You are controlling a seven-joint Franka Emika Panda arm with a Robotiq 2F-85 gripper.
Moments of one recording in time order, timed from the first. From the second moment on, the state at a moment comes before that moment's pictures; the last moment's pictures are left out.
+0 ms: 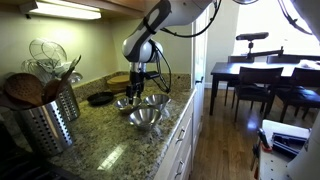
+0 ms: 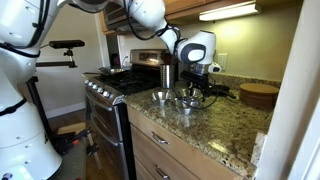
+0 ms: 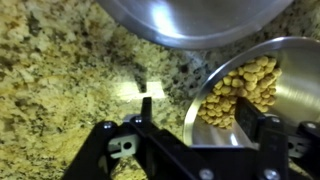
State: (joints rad) arm -0.13 0.64 0.11 -1.62 0.20 2.37 -0.46
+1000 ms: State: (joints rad) arm -0.13 0.63 0.11 -1.62 0.20 2.39 -0.45
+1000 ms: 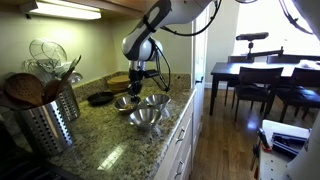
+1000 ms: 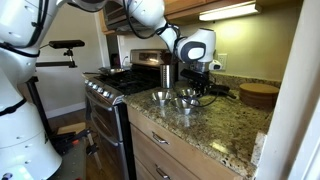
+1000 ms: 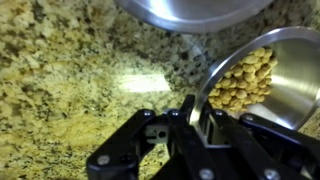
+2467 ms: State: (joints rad) arm -0.18 0.45 0.09 -1.78 0.20 2.50 -0.40
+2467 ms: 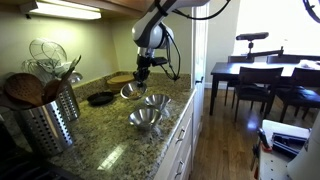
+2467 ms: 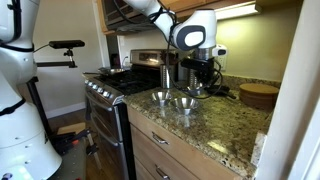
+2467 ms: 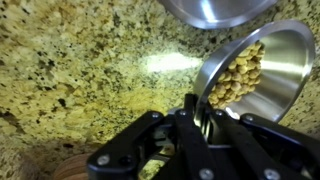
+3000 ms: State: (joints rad) arm -0.17 0.28 0.02 -1.96 0.18 2.59 -0.34
